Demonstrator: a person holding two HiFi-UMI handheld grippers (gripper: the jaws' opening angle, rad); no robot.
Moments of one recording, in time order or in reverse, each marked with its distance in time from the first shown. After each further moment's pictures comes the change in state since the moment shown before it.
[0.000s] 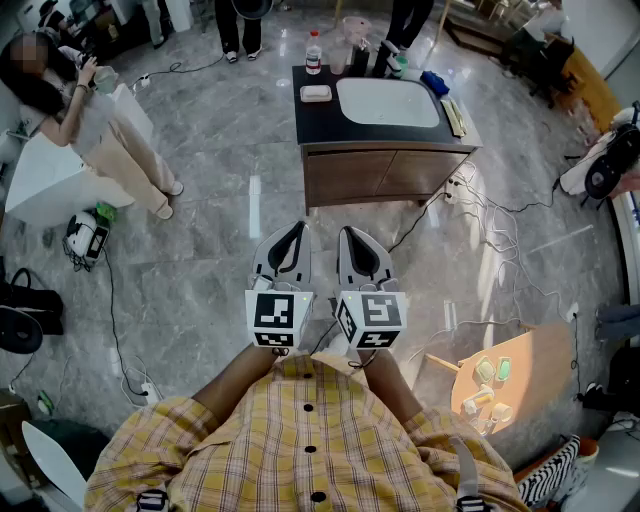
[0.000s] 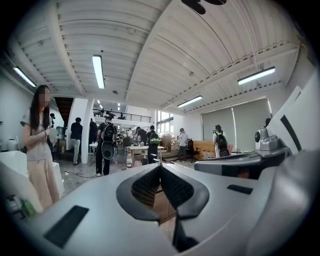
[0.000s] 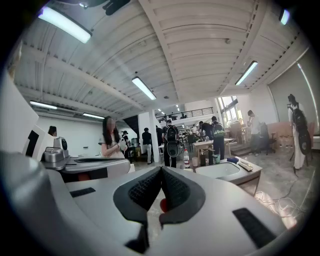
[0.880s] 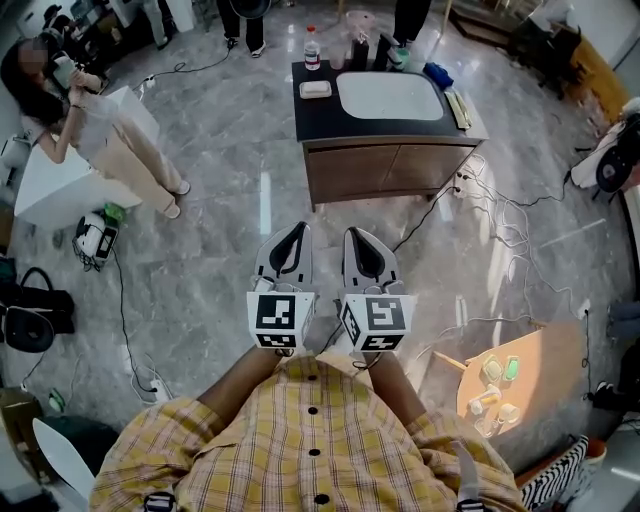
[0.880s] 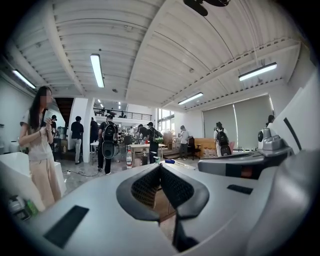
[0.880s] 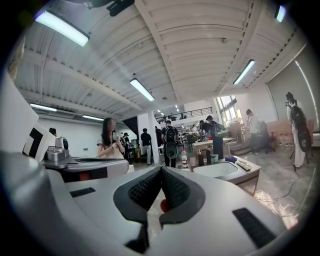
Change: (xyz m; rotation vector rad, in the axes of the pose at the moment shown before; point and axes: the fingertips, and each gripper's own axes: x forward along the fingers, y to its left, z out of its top) left arm 0.016 -0.023 -0.010 -0.002 0.029 0.018; right arm -0.012 -0.032 -0.009 0.009 0.000 0.004
